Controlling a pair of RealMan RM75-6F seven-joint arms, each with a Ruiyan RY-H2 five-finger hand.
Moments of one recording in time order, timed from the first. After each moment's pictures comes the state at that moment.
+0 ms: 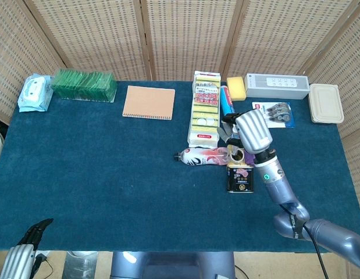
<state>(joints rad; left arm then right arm) 0.24 -1.32 0.21 -1.68 1.73 1.65 0.05 0.74 -1.45 0.34 -1.31 -1.50 1.31 0.11</state>
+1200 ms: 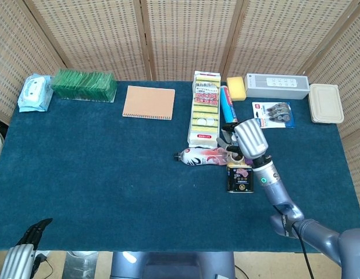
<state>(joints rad) 0.25 -1.32 0.20 -1.69 1.72 1.64 0.08 0.74 -1.63 0.25 -1.01 -1.54 1.38 0.27</state>
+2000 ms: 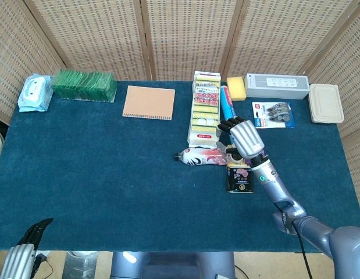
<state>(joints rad) 0.24 -1.32 0.20 -1.69 1.72 1.63 0.07 0.77 -1.65 0.19 -0.89 -1.56 1.31 0.35</state>
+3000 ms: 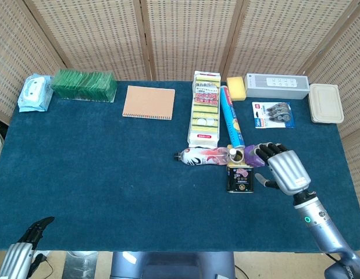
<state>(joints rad) 0.21 -1.31 0.20 -1.57 1.78 1.66 -0.12 0.49 -1.06 0.07 -1.77 -1.49 1.30 -0.10</state>
